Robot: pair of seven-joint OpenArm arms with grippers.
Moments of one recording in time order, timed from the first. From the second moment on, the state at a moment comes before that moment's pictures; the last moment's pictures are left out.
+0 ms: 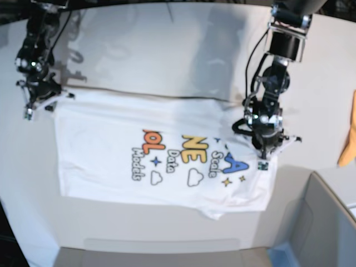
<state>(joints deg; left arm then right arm) -12.9 -15.4 13.9 81.9 7.1 15.6 51.6 -10.3 14.1 22.2 97.6 17.1 5.4 -45.2</state>
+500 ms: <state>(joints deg) -14.0 -15.7 13.8 96.4 7.1 15.7 52.5 -10.1 14.4 22.3 101.7 17.1 5.4 -44.9</state>
